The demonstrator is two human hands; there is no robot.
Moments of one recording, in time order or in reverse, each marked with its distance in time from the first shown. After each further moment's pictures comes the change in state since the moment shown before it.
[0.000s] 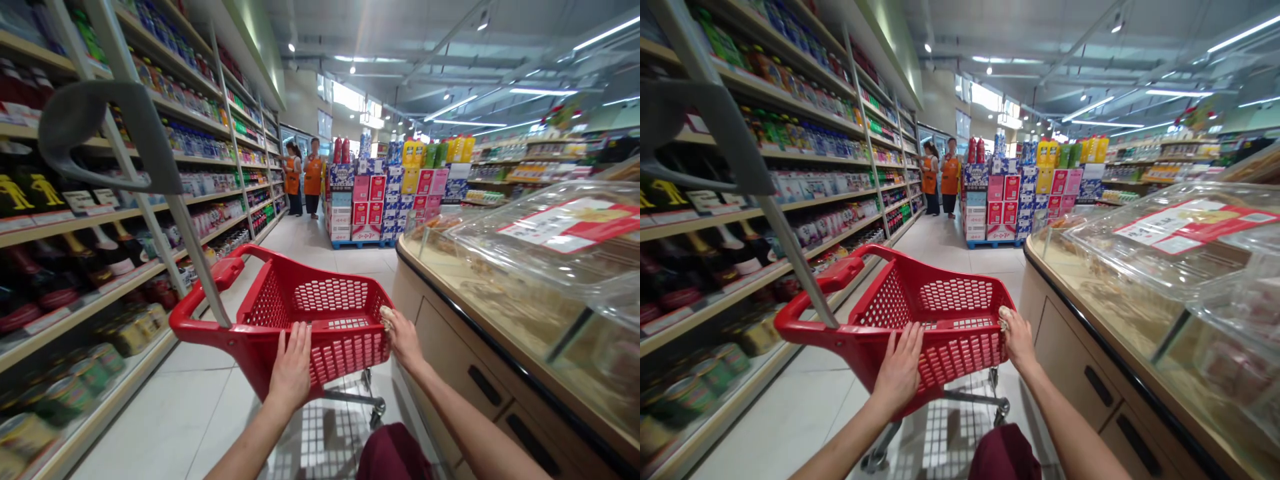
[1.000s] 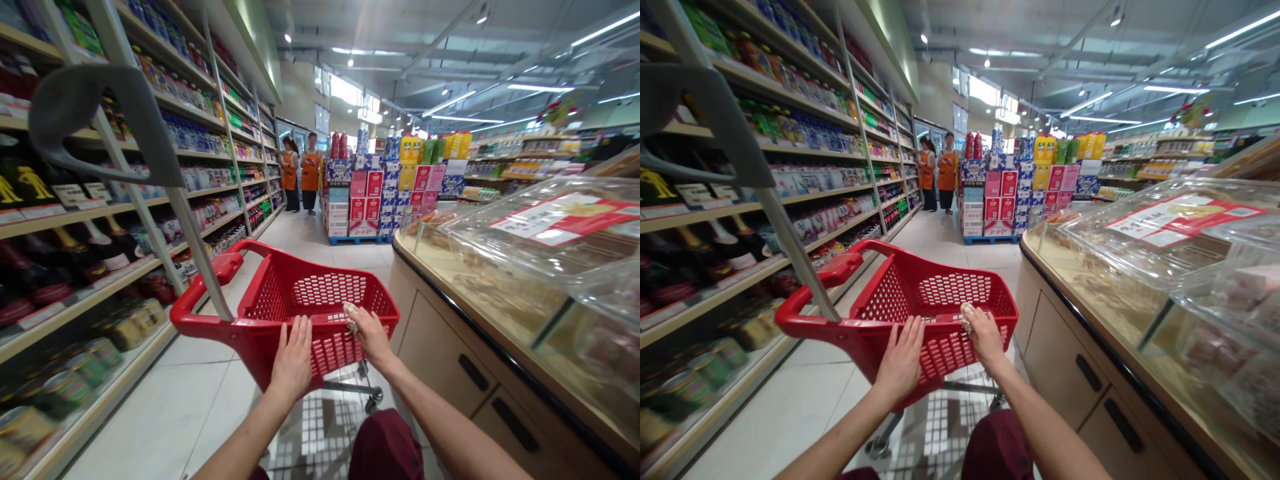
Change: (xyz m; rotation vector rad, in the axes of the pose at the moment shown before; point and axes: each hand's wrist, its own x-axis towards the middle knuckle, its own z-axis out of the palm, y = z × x) left_hand 0.000 0.007 -0.009 -0.015 -0.063 0.029; right_hand -0.018 -0.036 0.024 -0.169 -0.214 -0.275
